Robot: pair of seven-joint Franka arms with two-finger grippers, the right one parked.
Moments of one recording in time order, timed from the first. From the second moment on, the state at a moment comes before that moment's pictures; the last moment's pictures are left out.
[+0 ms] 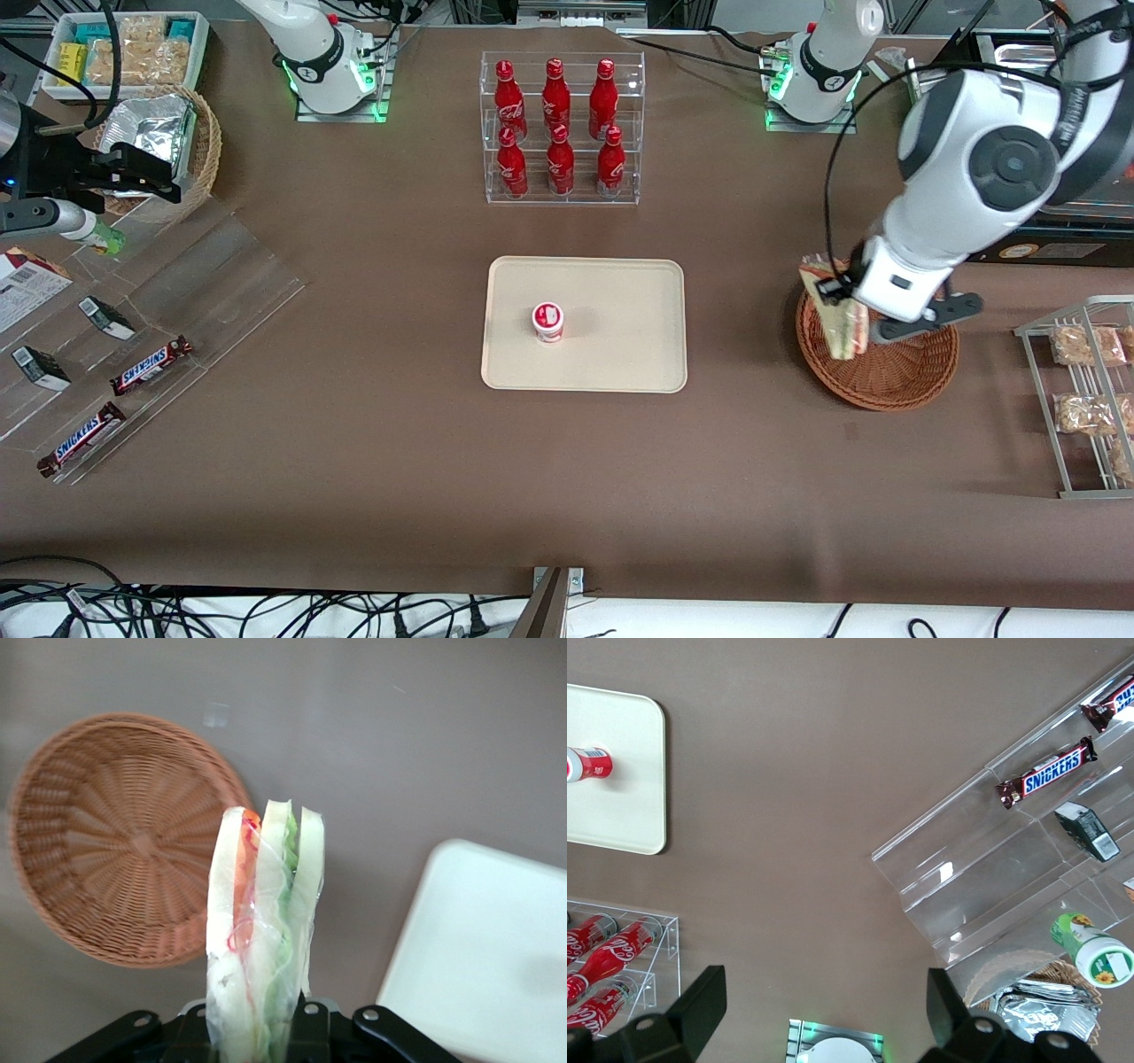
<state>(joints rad) 0.11 0.20 -0.43 -1.74 0.09 1.85 -0.60</state>
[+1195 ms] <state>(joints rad) -0.09 0.49 -0.62 -1.73 0.32 2.05 -0.82</state>
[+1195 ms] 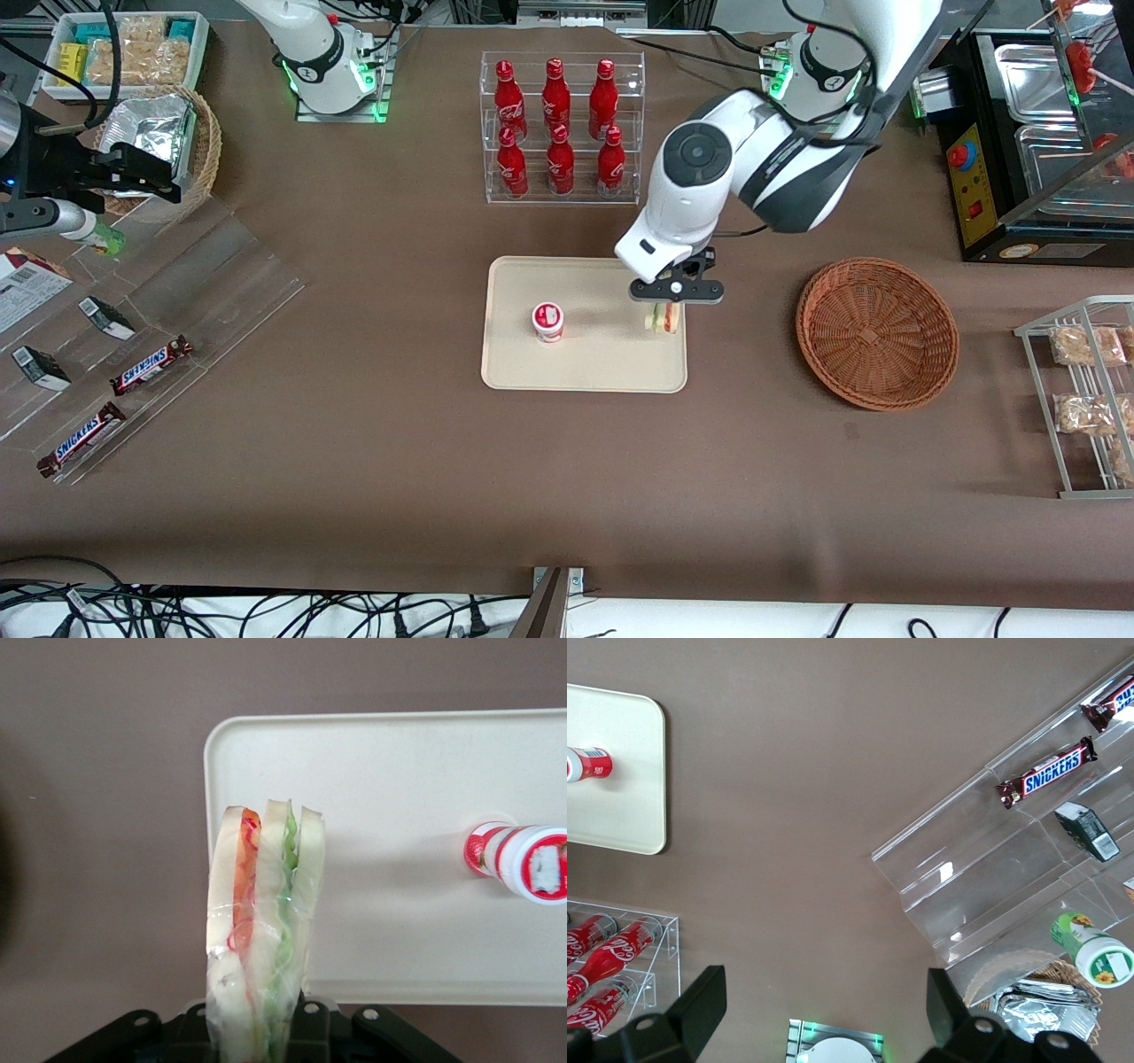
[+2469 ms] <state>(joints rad) -0.15 0.73 -0.61 -1.69 0.53 2.12 -1.02</state>
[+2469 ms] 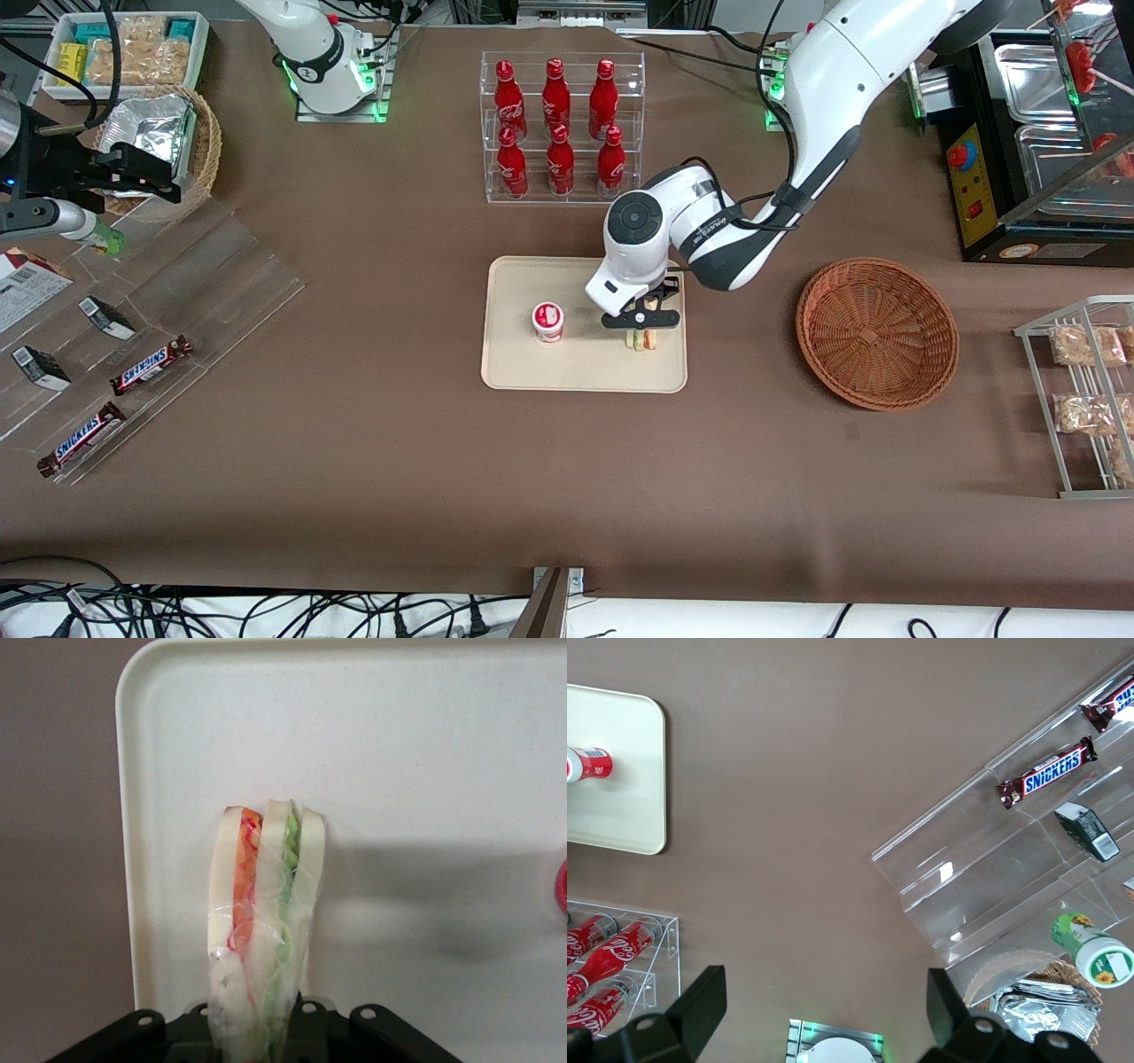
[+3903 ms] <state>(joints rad) 0.05 0.51 -0.61 -1.50 0.48 1.83 -1.07</state>
